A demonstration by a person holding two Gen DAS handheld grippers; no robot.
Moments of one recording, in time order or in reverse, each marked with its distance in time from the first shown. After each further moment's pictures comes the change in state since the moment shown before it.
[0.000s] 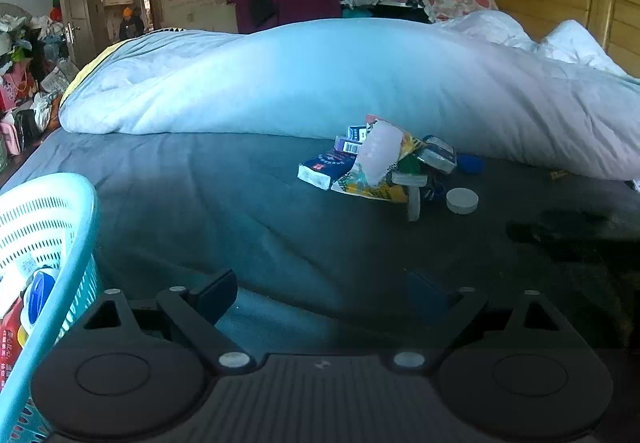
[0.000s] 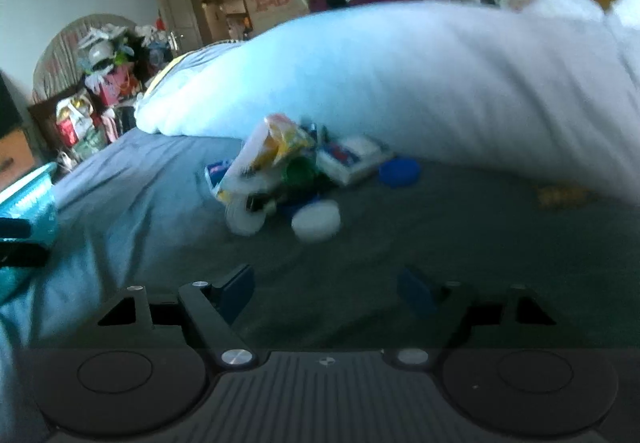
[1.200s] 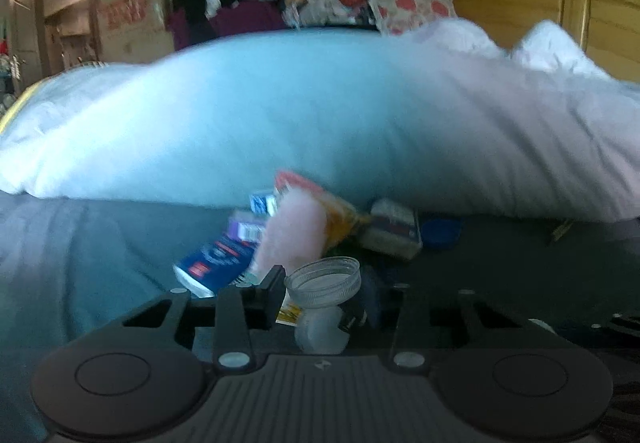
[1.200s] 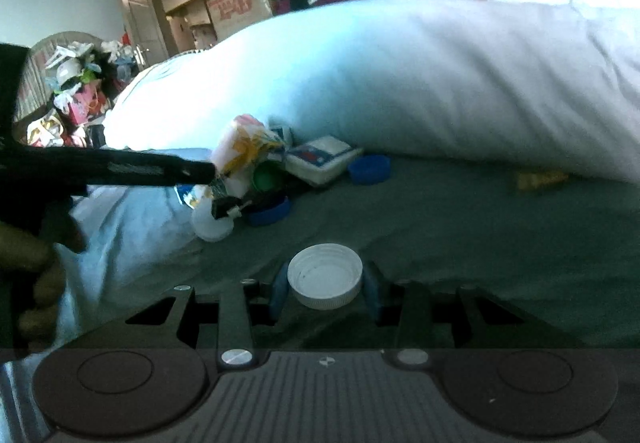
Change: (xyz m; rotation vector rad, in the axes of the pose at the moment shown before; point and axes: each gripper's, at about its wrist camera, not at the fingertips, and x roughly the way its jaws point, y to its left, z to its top) left arm 0.130 -0.071 0.073 0.067 -0.105 -0.108; right arm -0.003 -0.016 -0.013 0.089 -0.017 -0.069
